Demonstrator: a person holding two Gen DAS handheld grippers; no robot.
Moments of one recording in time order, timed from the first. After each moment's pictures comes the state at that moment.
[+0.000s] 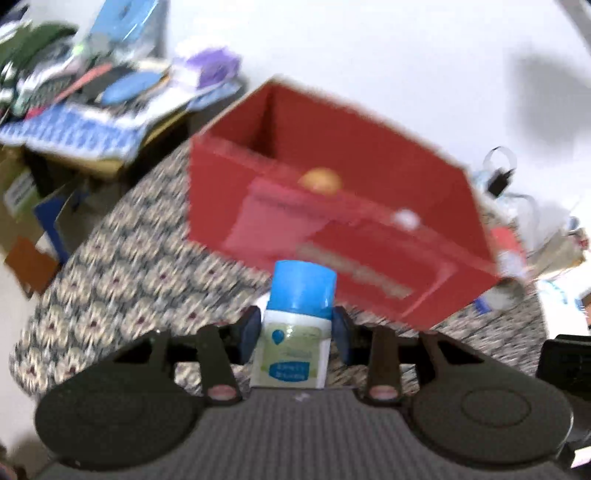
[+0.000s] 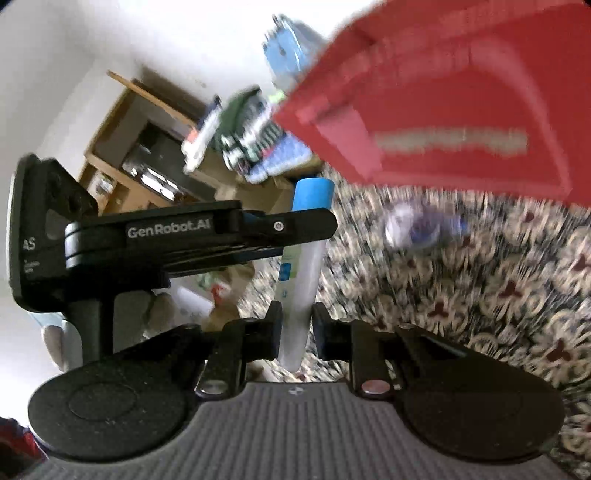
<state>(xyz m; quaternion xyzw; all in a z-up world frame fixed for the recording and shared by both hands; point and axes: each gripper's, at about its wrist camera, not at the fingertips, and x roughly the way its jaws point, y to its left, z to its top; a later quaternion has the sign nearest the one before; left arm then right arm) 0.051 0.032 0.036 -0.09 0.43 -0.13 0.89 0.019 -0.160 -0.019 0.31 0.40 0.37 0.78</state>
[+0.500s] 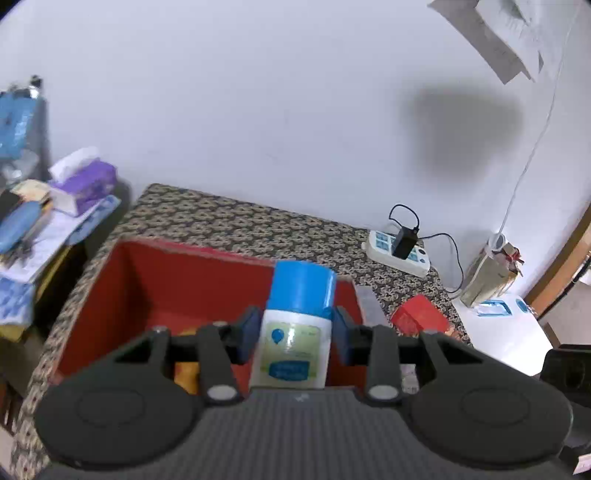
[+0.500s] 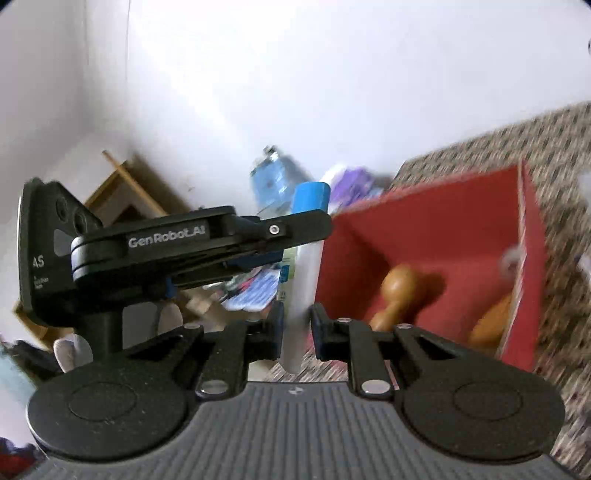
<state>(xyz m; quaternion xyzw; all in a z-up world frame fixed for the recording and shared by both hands) 0.146 -0.046 0.117 -0.06 0.33 -0.28 0.90 0.068 -0.216 0.066 0.30 0.27 0.25 0.88</state>
